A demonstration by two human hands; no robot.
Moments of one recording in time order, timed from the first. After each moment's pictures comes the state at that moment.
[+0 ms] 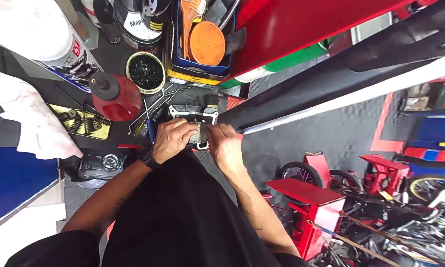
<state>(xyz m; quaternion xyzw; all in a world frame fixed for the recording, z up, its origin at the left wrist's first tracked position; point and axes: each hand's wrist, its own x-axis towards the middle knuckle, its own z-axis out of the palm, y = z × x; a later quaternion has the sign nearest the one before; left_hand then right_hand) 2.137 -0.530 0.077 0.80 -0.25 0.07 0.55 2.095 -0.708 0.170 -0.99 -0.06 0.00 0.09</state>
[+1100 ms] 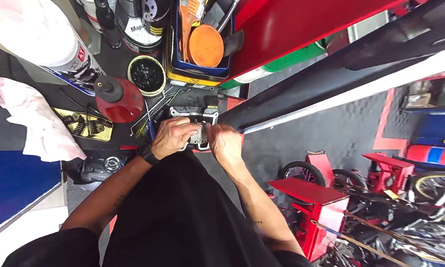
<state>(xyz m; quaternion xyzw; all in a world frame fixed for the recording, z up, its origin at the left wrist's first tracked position) 2.151 -0.522 0.076 0.77 -0.32 0.02 0.54 2.105 -0.700 0.163 -1.00 0.00 0.02 -0.01</state>
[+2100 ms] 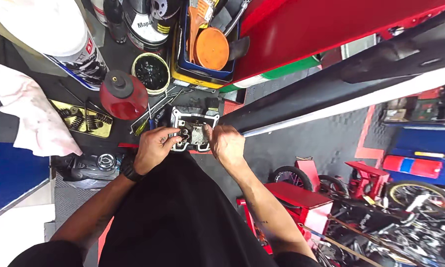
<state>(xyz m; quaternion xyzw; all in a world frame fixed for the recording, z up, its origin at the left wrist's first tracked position) 2.114 -0.479 0.076 0.78 -0.12 -0.04 0.61 2.109 -0.709 0.162 -1.00 -0.04 0.01 -0.04</state>
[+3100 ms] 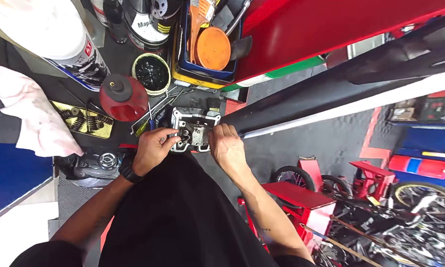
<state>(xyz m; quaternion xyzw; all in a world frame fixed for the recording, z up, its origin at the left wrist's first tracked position) 2.114 -0.475 0.075 0.79 -0.10 -0.06 0.60 2.107 -0.702 0.171 -1.00 -0.04 0.08 -0.02</state>
